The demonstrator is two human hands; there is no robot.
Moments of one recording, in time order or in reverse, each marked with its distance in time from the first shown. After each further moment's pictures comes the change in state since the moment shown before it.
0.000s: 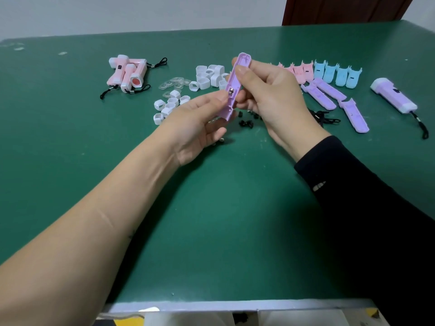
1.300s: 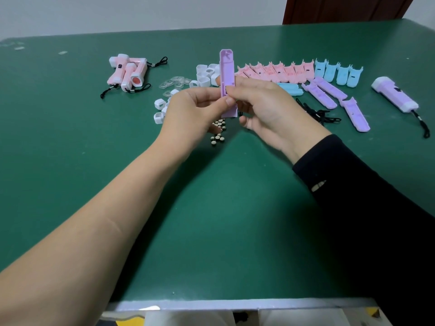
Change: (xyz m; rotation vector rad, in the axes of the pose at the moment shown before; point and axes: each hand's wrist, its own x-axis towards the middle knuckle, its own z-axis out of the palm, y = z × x) left_hand -0.005 0.000 0.001 0.450 0.127 0.396; right_hand 0.000 0.007 0.004 0.025 -0.114 0.304
